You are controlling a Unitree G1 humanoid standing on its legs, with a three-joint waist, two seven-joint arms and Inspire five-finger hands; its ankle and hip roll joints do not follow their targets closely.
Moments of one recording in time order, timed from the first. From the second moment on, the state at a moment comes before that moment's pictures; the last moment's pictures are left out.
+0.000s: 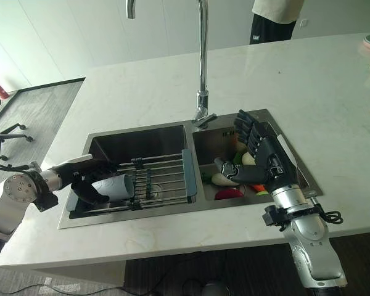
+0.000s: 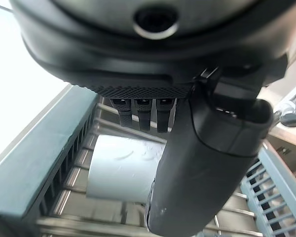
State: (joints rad) left arm -0.34 0.93 -0.17 0.08 0.10 0.21 -0.62; right arm 0.03 -0.64 -0.09 -0.26 0.49 -0.07 0.10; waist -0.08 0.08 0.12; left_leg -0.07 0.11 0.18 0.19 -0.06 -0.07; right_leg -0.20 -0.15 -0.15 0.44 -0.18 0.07
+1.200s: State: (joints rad) left arm -0.34 0.97 -0.20 0.16 0.14 0.21 -0.59; right arm 0.02 -0.64 -0.09 -0.22 0.49 -0.07 0.10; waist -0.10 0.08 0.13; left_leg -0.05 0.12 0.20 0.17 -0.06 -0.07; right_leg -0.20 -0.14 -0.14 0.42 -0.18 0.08
